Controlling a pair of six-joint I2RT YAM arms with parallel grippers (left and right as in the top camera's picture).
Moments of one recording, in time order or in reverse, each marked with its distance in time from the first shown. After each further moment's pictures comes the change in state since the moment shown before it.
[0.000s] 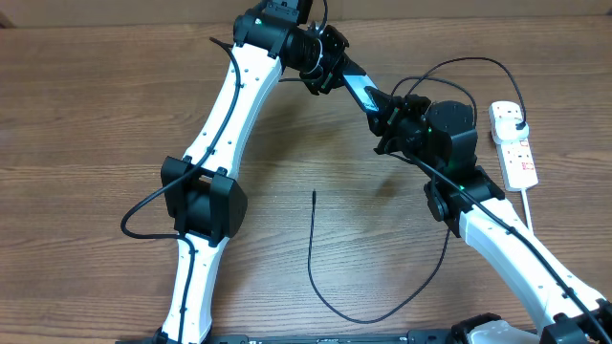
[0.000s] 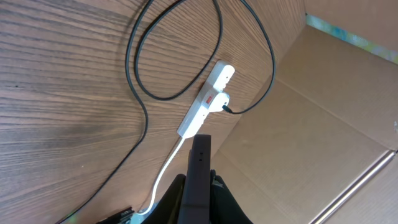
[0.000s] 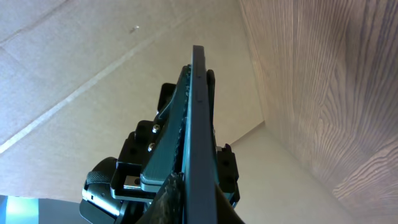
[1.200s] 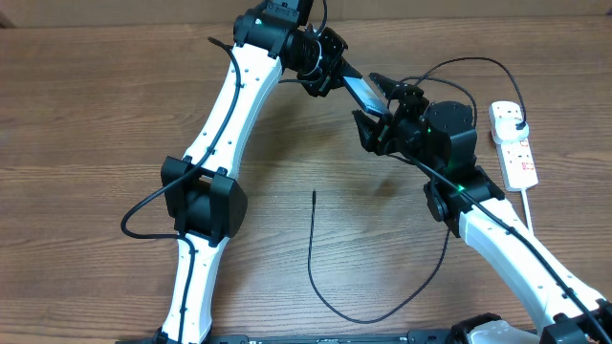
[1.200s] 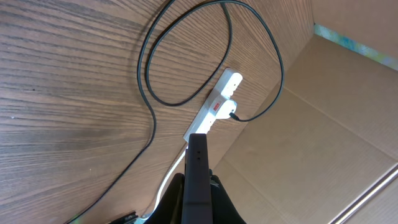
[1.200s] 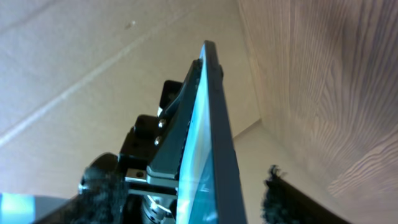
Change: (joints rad) left arm 0.000 0.000 0.000 -0.019 -0.037 0.000; right arm 0.002 0.000 0.000 -0.003 -0.011 -0.002
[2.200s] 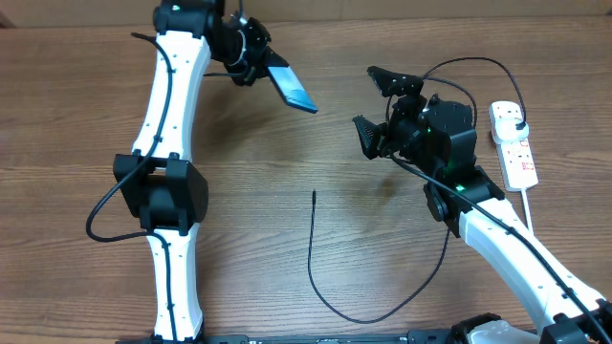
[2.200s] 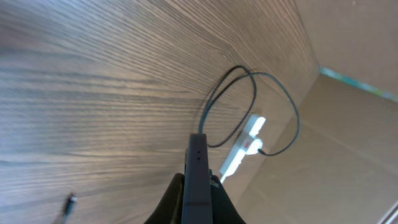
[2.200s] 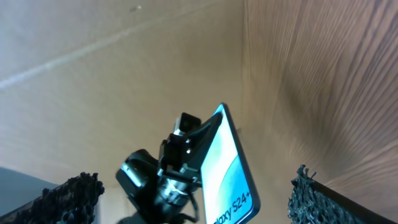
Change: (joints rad) left arm 0.264 0.000 0.000 -0.151 -0.014 0.372; right arm 0.000 0.000 0.000 -0.005 -0.004 -0.262
